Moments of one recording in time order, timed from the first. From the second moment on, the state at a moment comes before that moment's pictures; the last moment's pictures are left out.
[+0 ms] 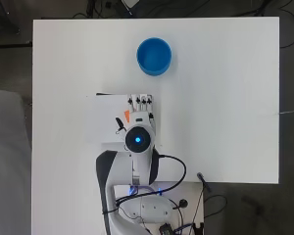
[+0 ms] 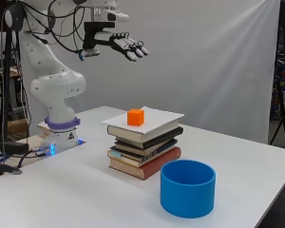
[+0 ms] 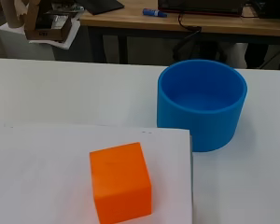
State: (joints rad) arm -0.01 -0.77 -0.02 -2.33 -0.03 1.56 -0.92
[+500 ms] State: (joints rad) arm -0.03 -0.74 -0.10 -2.26 -0.14 1.55 -0.94
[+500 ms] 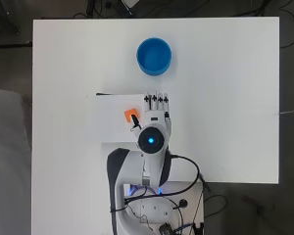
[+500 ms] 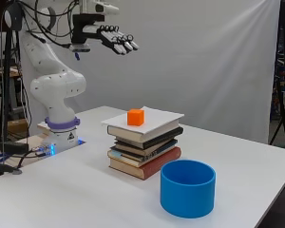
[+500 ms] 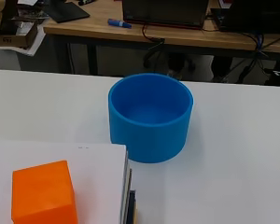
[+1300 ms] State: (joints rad) arm -0.02 -0.83 -0.04 -2.48 -0.11 1.69 -1.02
